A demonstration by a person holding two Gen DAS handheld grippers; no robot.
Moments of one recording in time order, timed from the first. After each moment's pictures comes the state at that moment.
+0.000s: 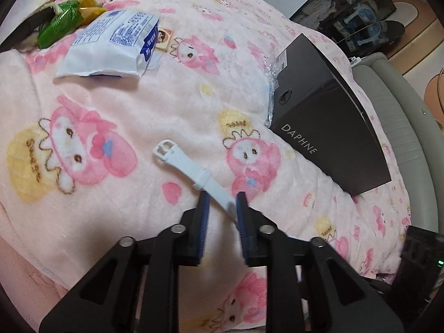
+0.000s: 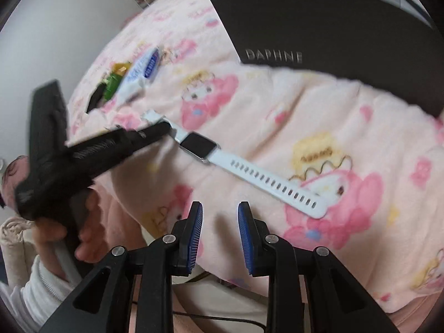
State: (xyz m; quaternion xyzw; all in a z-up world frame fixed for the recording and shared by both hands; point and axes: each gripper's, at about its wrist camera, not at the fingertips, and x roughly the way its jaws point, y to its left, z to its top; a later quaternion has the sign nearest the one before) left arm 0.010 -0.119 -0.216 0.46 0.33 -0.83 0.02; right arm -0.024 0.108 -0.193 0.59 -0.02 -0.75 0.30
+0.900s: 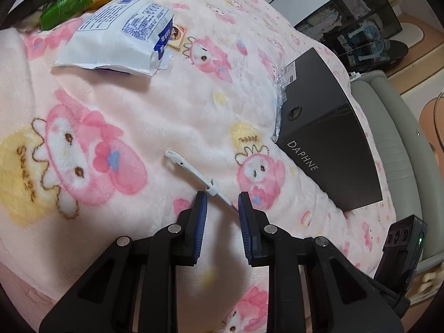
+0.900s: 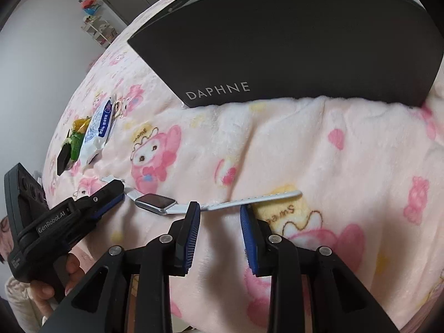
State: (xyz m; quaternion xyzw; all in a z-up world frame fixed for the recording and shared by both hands) left arm 0.003 -0.139 -0.225 0.44 0.38 -0.81 0.02; right arm -0.063 0.114 -0.203 0.56 -0.08 -0.79 0.22
